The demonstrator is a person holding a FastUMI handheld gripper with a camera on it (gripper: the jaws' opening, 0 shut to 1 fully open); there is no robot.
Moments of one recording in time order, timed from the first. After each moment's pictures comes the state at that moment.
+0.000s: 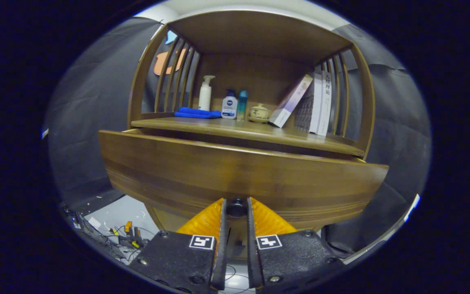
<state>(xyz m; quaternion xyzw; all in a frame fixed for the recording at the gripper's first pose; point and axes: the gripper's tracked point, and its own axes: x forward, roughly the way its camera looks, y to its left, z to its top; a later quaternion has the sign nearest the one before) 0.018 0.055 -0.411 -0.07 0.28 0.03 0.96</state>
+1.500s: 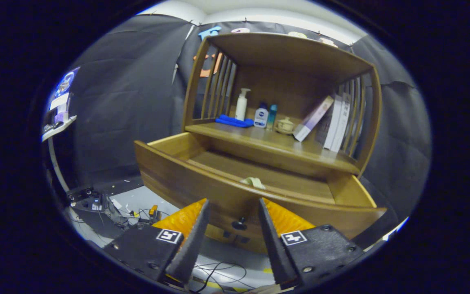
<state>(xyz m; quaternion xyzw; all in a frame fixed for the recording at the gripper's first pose) -0.056 0.078 -0.318 -0.10 0.28 0.15 0.94</state>
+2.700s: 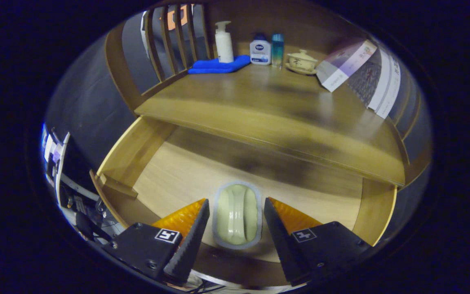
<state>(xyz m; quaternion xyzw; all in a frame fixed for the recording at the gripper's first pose) 0.067 0.059 -0.396 -0.05 0.59 0.16 0.79</state>
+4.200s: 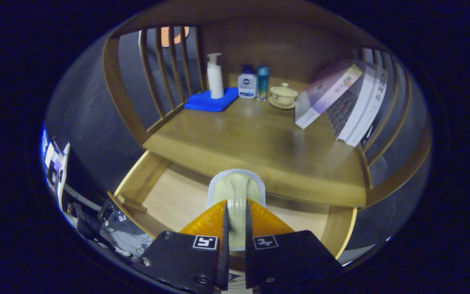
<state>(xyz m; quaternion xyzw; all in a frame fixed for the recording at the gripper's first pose) 0.122 0.029 -0.290 -0.04 0.52 0.12 0.84</state>
